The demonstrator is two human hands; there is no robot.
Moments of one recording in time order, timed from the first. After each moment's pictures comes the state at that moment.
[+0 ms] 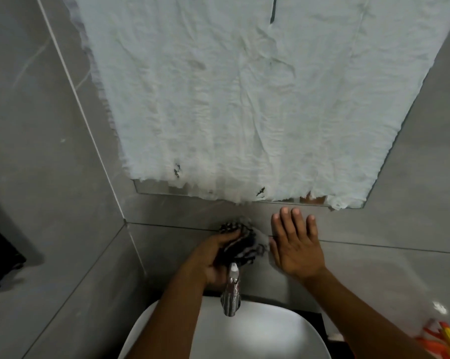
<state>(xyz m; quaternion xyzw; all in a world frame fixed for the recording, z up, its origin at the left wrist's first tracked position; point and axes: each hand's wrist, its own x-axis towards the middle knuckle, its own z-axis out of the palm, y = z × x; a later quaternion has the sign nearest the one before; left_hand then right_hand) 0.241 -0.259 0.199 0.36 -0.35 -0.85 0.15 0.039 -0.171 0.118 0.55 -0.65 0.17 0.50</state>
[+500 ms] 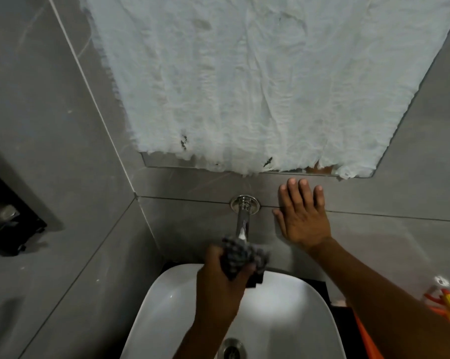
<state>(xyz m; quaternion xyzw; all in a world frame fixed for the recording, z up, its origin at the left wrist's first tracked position) 0.307 -0.167 0.152 0.45 -0.70 -0.47 0.31 0.042 -0.169 0.123 0.54 -0.66 0.16 0.49</state>
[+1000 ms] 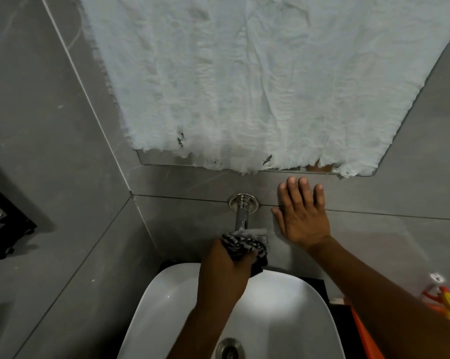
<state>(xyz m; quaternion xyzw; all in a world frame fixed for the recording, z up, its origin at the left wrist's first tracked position) 0.291 -0.179 0.167 0.46 -0.71 -0.46 0.26 0.041 -0.171 0.121 0.54 -0.65 0.16 0.51</state>
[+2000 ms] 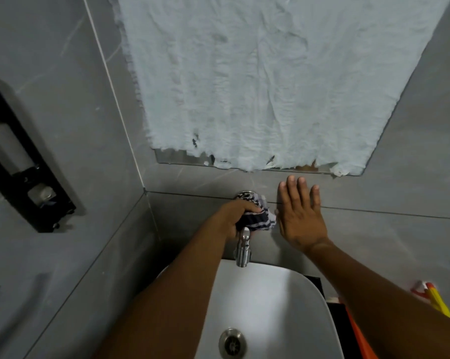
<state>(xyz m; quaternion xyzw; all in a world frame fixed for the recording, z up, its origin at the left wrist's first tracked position) 0.240 -0.249 0.209 0.40 -0.50 -0.76 0.09 0.076 -0.149 0.139 0.54 -0.77 0.11 0.33</state>
